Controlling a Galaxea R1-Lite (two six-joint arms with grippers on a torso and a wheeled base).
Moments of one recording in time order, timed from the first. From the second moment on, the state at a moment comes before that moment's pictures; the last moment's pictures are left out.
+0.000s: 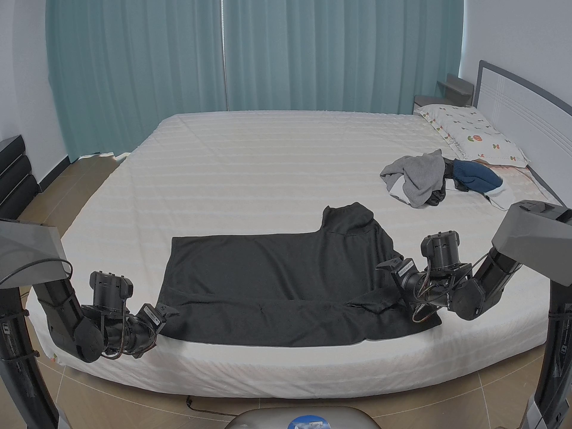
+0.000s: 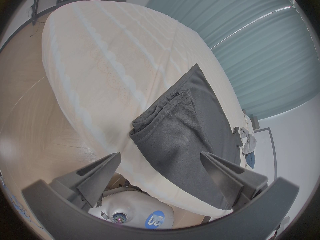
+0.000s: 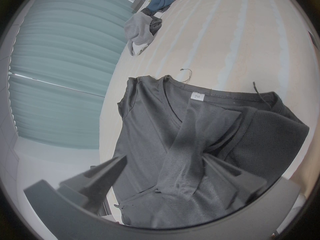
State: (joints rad) left arm -0.09 2.12 -0.38 -0.90 -0.11 -0.97; right arm 0.30 2.27 -0.84 -0.79 0.05 1.22
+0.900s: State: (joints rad) left arm -0.09 2.12 -0.38 -0.90 -0.11 -0.97; right arm 0.32 2.09 -0.68 -0.70 0.05 1.18
